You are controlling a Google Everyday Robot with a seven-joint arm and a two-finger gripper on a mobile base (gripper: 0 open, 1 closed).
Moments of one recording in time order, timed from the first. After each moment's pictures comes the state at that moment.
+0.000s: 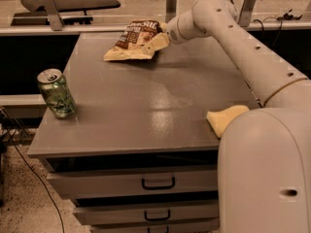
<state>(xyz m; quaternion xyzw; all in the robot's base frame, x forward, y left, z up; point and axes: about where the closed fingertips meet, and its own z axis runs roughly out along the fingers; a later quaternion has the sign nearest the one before) 0.866 -0.043 0.885 -0.38 0.78 0.10 0.48</state>
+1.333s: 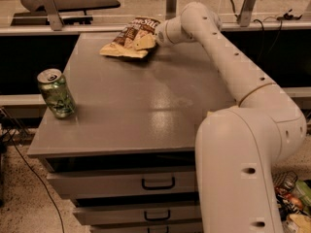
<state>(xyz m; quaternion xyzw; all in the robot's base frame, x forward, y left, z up) 0.897 0.004 0.857 -0.32 0.80 0.19 0.47</state>
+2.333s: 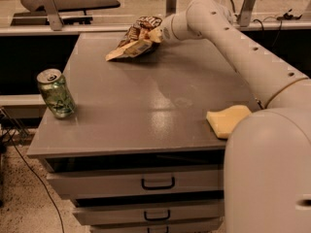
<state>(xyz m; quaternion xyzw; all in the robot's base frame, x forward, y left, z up) 0.865 -0.016 0.900 -0.33 0.78 0.14 0.51</state>
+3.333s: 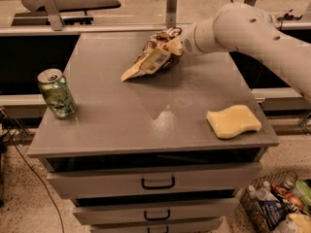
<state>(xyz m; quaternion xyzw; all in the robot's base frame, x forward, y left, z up) 0.744 -0.074 0.921 -0.32 0.80 0.09 0.50</state>
